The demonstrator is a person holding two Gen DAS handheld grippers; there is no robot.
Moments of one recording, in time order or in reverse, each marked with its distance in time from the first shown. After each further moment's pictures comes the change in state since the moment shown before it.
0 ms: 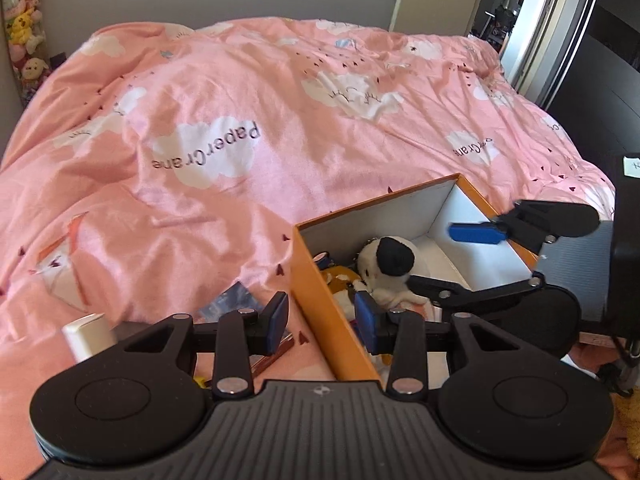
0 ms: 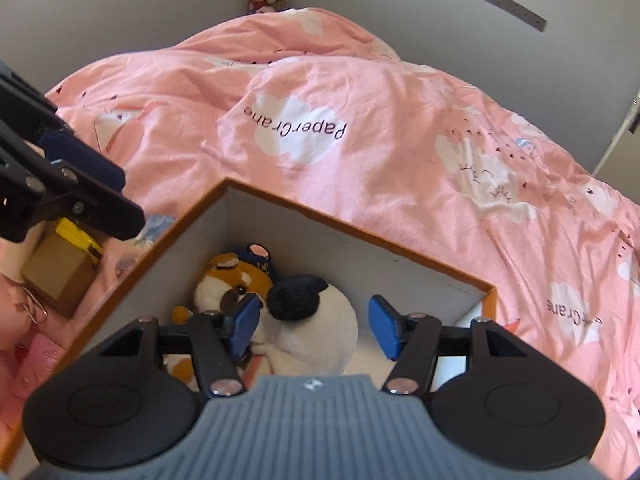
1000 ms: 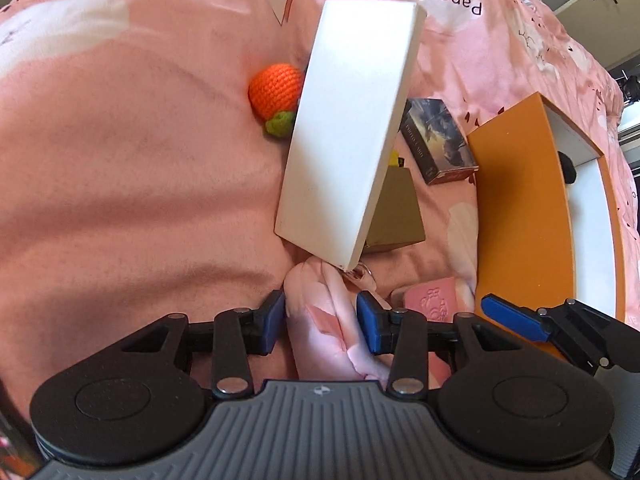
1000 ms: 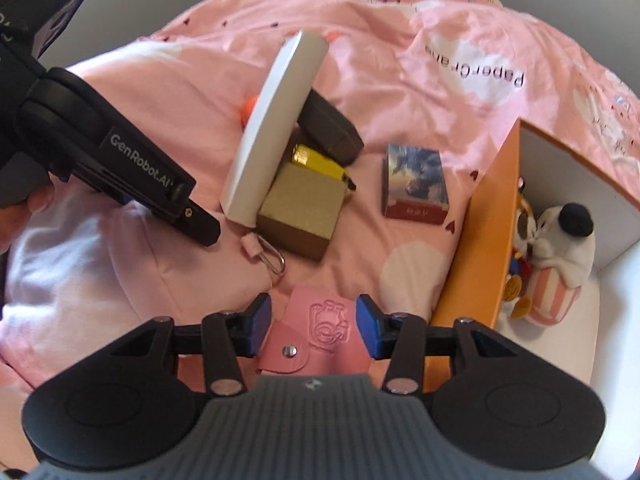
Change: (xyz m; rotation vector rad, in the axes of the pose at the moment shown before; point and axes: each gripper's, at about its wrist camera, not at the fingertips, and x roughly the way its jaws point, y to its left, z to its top) left arm 0.007 0.140 -0.132 -0.547 0.352 -0.006; right arm -0.012 0.179 -0.019 -0.031 0.237 0.240
